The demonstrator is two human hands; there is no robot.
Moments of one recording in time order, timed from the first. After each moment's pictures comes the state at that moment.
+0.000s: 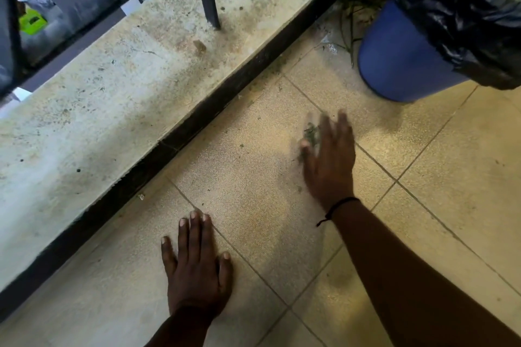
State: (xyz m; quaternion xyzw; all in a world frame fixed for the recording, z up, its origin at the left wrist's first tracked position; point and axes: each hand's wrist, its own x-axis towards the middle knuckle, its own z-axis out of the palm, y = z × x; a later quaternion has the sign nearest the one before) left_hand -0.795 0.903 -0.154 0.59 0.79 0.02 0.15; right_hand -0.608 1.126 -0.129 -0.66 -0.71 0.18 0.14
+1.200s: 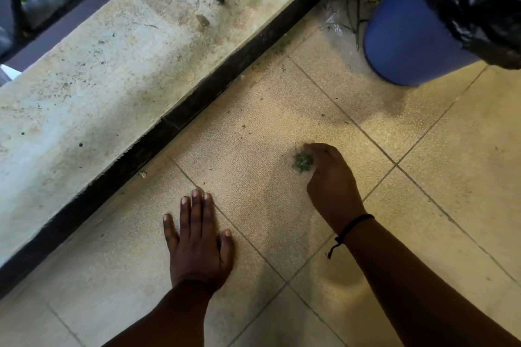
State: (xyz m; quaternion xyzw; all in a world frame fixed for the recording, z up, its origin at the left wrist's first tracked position) left_hand -0.793 0.905 -0.151 0.59 0.79 -0.01 0.16; right_hand -0.598 1.075 -0.102 -0.63 -0.71 0.30 0.10
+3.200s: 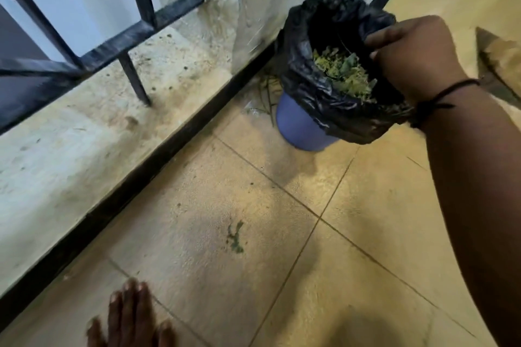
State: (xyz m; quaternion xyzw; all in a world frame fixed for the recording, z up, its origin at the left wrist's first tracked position) left_hand -0.786 0.914 -0.165 0.61 0.79 0.10 0.04; right_hand -0.510 1.272 0.150 -0.75 -0.58 0.21 0.24
